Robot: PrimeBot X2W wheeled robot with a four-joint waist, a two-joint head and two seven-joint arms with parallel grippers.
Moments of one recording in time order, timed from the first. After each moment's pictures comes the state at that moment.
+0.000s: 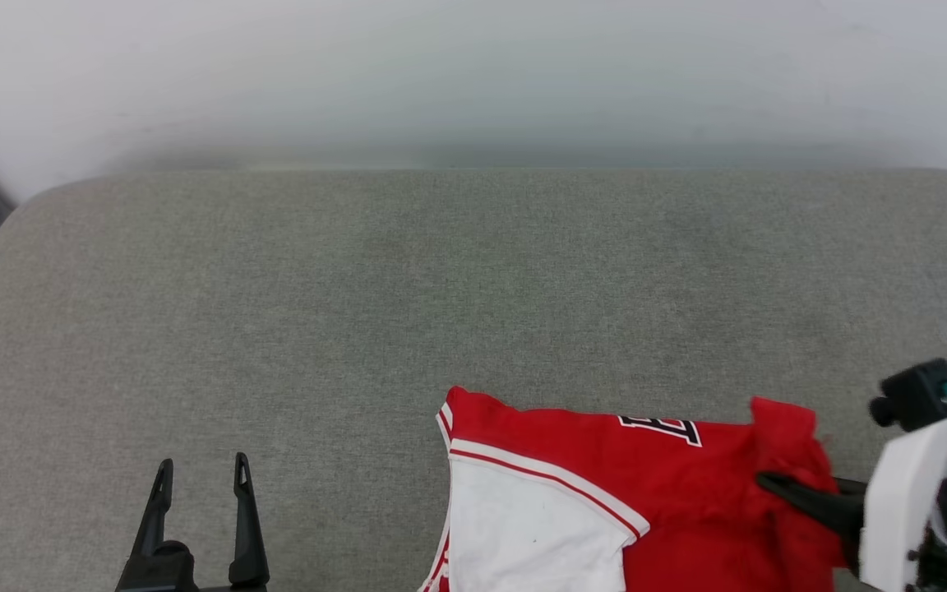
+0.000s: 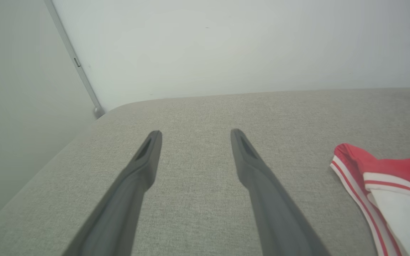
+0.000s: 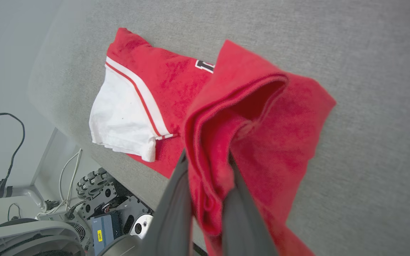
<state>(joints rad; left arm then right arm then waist) 0.19 0.10 -0.03 -0.07 -0.04 0.15 -0.26 -0.12 -0.65 0.31 -0.03 1.04 0.13 0.68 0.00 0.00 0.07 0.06</state>
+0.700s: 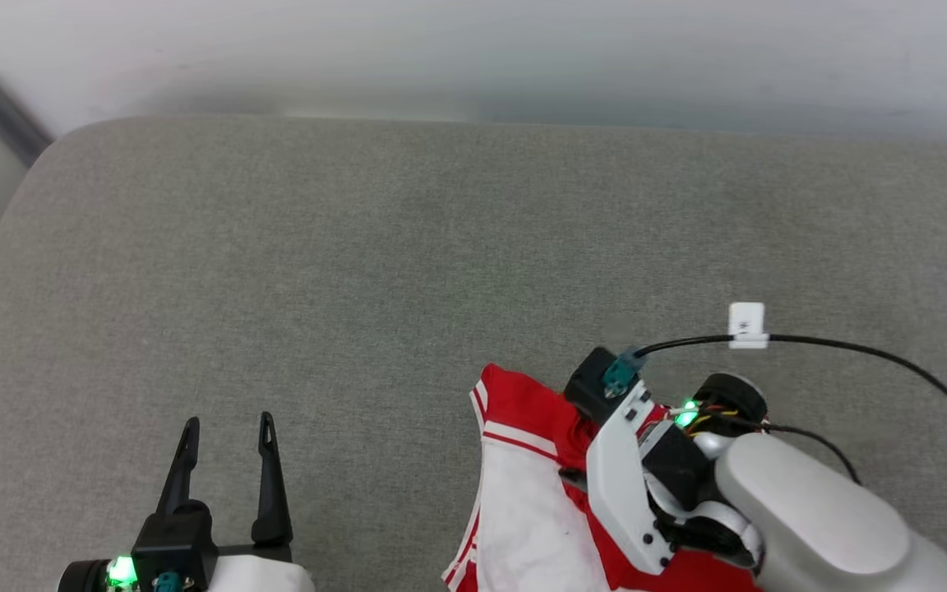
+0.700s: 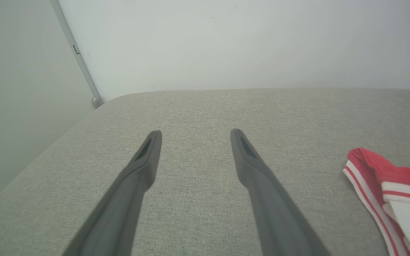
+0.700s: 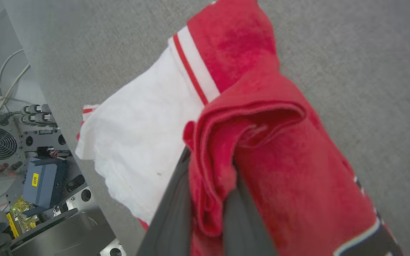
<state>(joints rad) 0.11 0.06 -0.03 -0.03 -0.04 0.11 -0.26 -0.60 -0.37 0.91 0.24 0.70 0.13 0.68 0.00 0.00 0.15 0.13</state>
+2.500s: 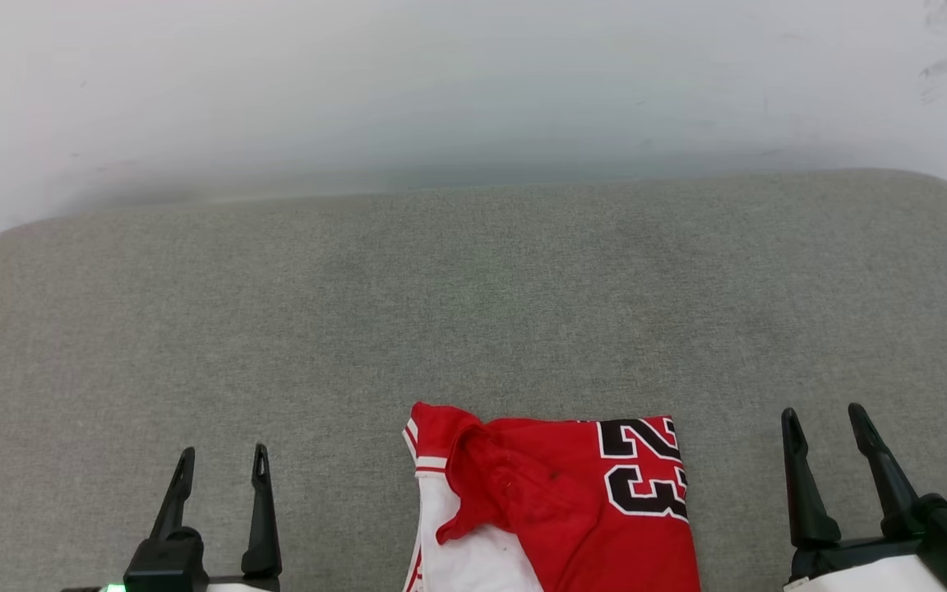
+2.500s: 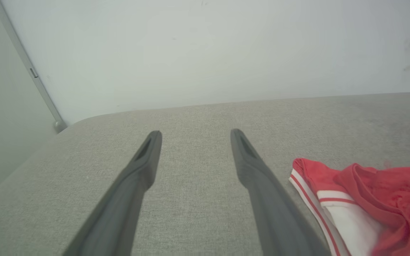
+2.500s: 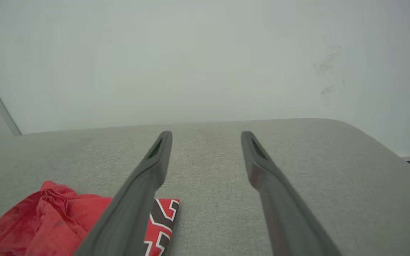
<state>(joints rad) 0.15 0.05 0.02 -0.02 -0.01 0.03 -0.26 0.11 -0.06 -0.03 0.00 0.13 0.13 -0.26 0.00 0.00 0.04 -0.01</state>
